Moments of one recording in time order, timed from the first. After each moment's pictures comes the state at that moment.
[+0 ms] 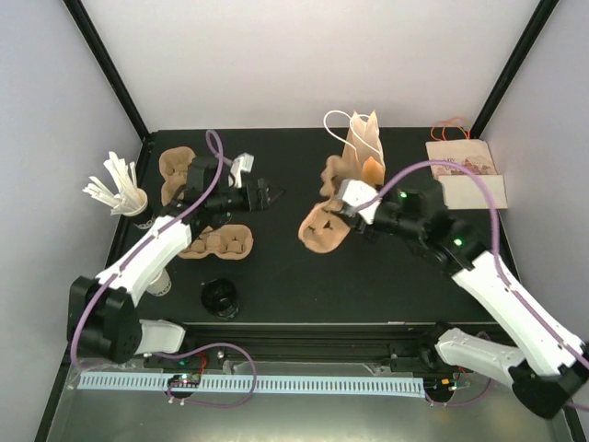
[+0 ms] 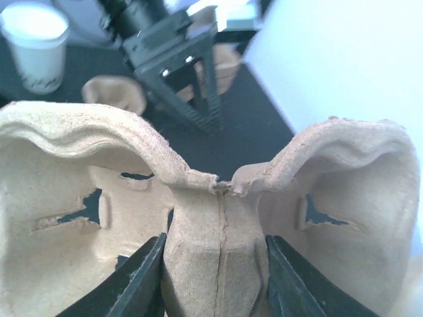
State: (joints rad) left arm -0.31 1.27 0.94 -0.22 0.66 -0.55; right arm 0.68 1.07 1.17 -0.58 -0.31 -0.61
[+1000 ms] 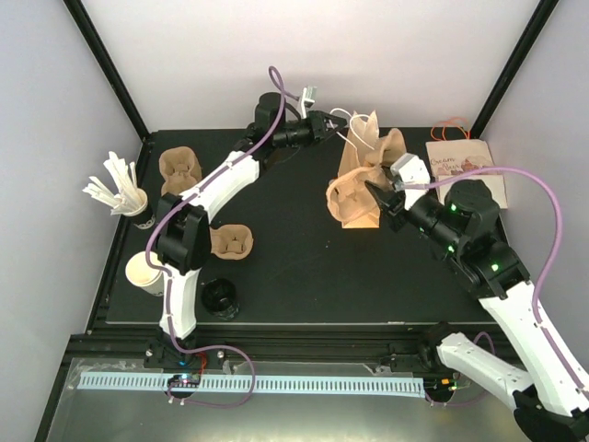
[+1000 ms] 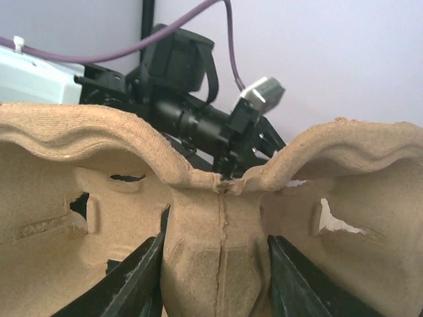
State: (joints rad) left arm -0.49 2.09 1.87 0.15 0.73 -0.95; right arm 0.52 0.81 1.12 -0.44 -0.14 -0.25
